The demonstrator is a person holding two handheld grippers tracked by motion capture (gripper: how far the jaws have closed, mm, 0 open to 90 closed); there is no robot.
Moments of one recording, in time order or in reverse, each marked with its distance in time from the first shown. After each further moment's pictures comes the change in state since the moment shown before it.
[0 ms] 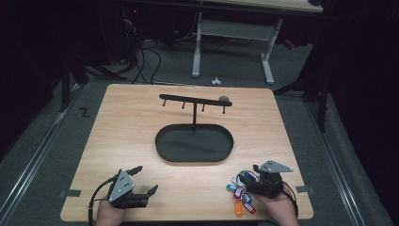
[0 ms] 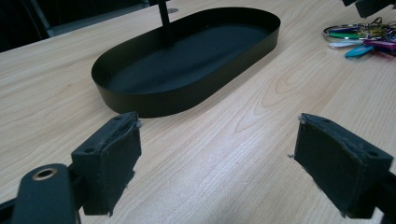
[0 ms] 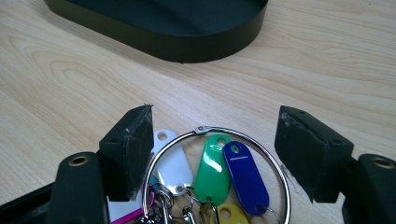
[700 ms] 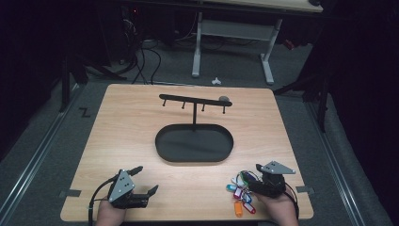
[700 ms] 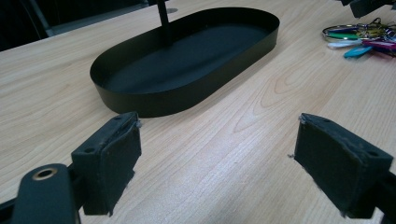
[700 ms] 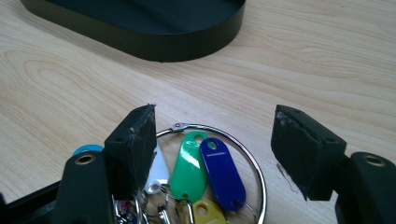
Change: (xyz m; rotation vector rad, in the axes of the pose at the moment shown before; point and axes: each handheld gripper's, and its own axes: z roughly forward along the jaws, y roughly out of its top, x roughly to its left) left arm -0.001 0.000 0.000 -0.003 -0.003 -0.001; right arm -0.006 -0.008 0.001 -0.034 -0.048 -0.006
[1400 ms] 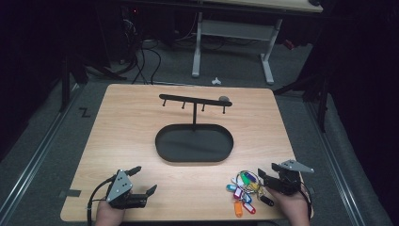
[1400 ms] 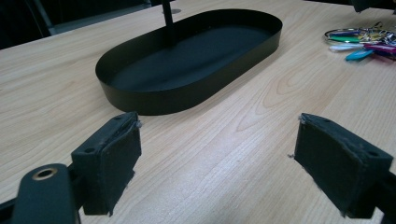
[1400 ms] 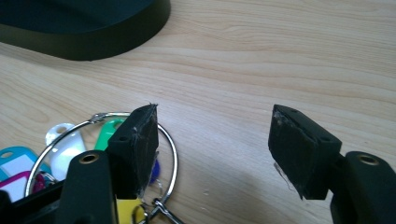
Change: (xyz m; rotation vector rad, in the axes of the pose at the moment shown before) left arm 0.002 -0.002 -0.002 -0.001 0.002 -0.016; right arm -0.045 -0.015 -0.012 0.000 -0.077 0.141
